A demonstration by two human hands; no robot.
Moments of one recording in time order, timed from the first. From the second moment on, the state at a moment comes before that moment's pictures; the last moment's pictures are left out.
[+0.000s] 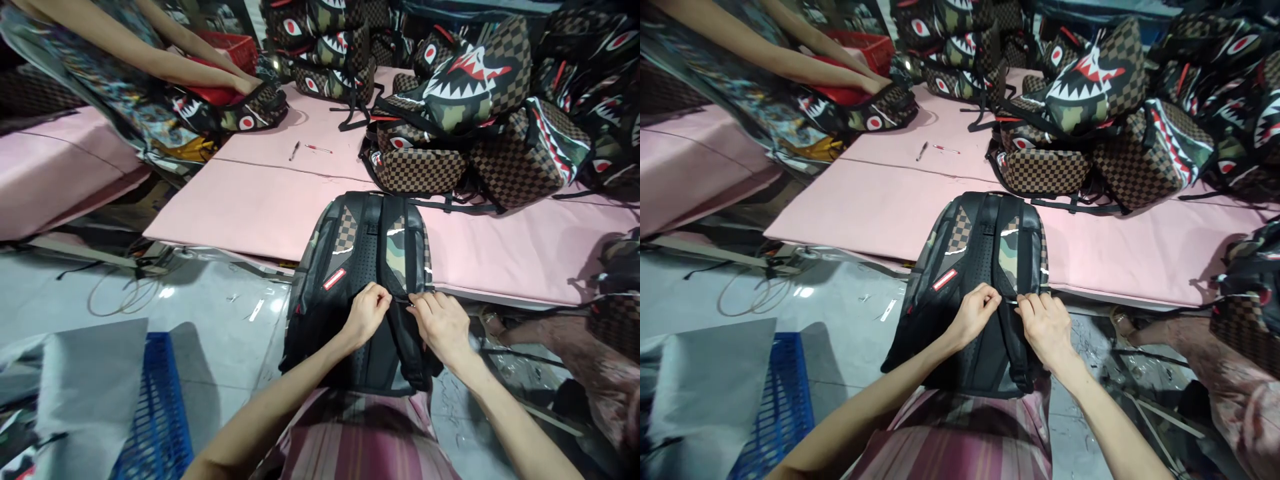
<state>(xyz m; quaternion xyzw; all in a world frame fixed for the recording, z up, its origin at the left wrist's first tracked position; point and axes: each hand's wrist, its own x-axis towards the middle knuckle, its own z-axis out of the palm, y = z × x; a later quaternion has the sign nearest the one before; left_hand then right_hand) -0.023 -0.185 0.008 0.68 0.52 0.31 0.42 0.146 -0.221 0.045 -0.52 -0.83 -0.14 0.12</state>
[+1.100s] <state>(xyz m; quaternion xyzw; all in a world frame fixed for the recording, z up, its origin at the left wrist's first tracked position) -0.137 -0.199 0.054 0.33 0.32 0.31 0.83 0.135 -0.199 -0.002 -0.66 -0.40 0.54 0.35</state>
